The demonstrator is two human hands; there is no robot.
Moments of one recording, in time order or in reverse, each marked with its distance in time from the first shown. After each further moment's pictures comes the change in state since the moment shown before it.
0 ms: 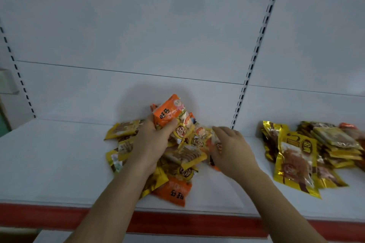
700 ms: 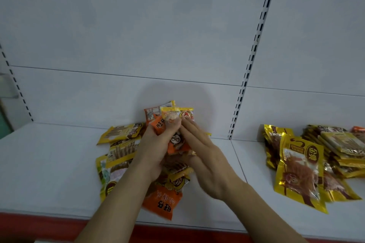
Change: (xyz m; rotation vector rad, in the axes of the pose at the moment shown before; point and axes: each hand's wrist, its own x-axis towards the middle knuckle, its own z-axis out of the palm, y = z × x) left_hand 0.006 -0.003 0.036 -0.217 -0.093 -0.125; right_hand -0.003 -0.020 -0.005 0.656 -0.056 -0.466
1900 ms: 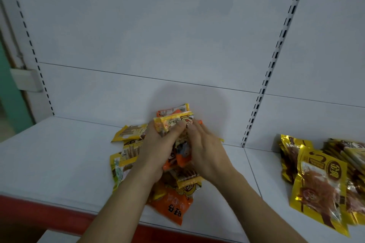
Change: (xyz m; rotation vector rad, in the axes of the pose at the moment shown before) left_hand 0.000 0.001 -0.022 0.128 0.185 0.094; right_hand 0.048 0.005 0.025 -0.287 0.115 0.057
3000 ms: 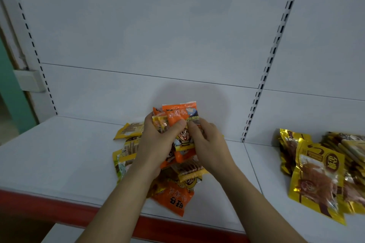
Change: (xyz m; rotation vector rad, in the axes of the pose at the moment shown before) left_hand -0.015 0.009 -0.004 0.083 0.050 0.082; right_hand -0.001 -0.012 -0.006 0.511 0.033 0.453
